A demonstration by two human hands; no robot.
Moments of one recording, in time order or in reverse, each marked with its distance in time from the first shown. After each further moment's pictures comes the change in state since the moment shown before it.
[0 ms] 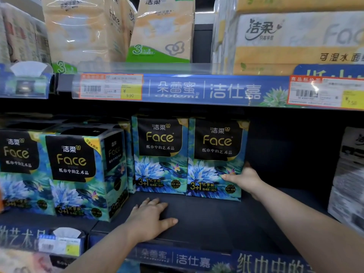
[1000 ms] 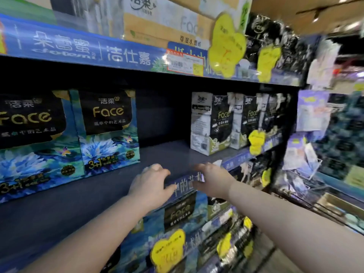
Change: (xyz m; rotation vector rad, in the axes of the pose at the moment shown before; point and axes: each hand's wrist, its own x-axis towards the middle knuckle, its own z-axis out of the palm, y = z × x) left_hand -0.035 0.148 0.017 -0.092 0.189 0.822; right_hand -0.223 0.046 -0.066 -0.875 0.137 0.139
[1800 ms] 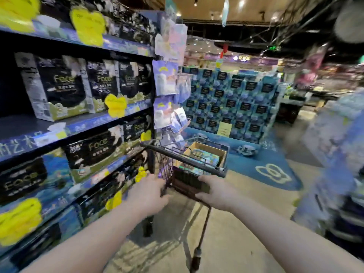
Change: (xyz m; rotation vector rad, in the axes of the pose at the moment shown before) left_hand -0.159 0.370 0.122 -0.052 -0.335 0.453; right_hand -0.426 0.234 -0.020 0.016 -0.040 0.647
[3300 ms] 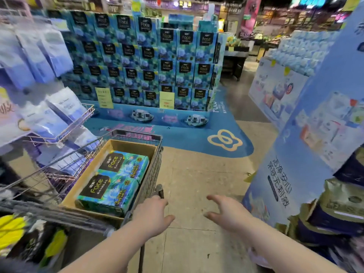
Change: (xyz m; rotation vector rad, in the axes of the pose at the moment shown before) left_hand 0.447 0.339 0.208 0.063 -0.395 0.275; right_hand 0.216 0.505 0.017 0.212 -0.207 0.478
